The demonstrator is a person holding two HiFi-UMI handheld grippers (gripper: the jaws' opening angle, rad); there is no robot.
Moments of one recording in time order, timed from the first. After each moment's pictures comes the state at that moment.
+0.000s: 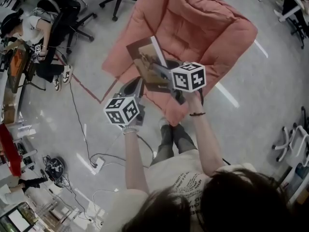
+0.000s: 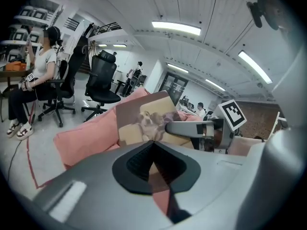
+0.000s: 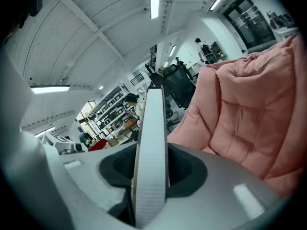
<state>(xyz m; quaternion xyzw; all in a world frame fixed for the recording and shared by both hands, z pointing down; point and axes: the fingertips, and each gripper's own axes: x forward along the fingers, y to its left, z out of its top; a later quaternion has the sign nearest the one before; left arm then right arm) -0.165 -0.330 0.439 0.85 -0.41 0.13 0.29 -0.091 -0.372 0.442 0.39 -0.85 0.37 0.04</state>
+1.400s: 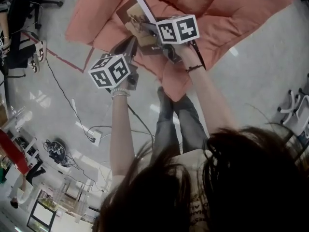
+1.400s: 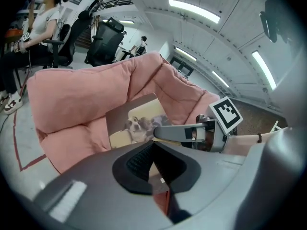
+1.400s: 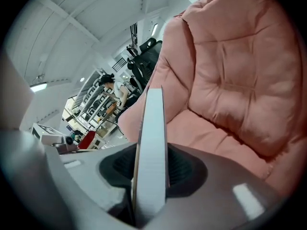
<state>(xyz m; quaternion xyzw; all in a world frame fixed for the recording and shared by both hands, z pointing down) -0.147 -0.362 0.690 0.84 -0.36 0.18 0.37 -0.090 -0.400 0.721 0.40 -0.78 0.46 0.13</state>
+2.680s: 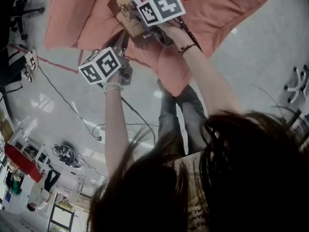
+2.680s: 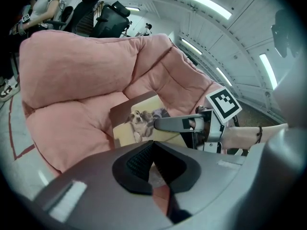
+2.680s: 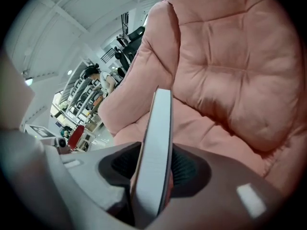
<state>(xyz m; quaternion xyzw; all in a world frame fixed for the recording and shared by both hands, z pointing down) -0.142 -0.372 0.757 0.82 -0.33 0.21 0.42 -0.074 -0.421 0.786 0.43 -0.74 0.49 0.19</state>
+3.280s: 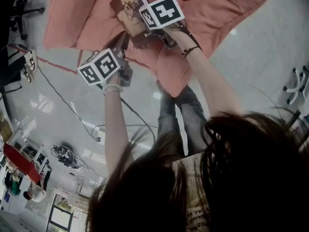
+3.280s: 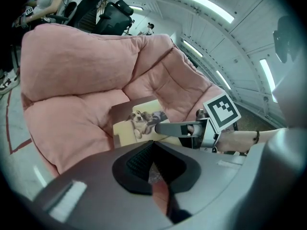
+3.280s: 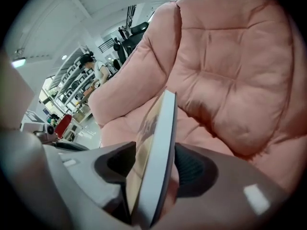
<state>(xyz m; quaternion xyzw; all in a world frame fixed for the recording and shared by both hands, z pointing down) -0.138 -0.356 0.760 0.81 -0.32 0.20 0.45 -0.049 -0.404 0.798 0.47 -0.72 0.44 0.26</state>
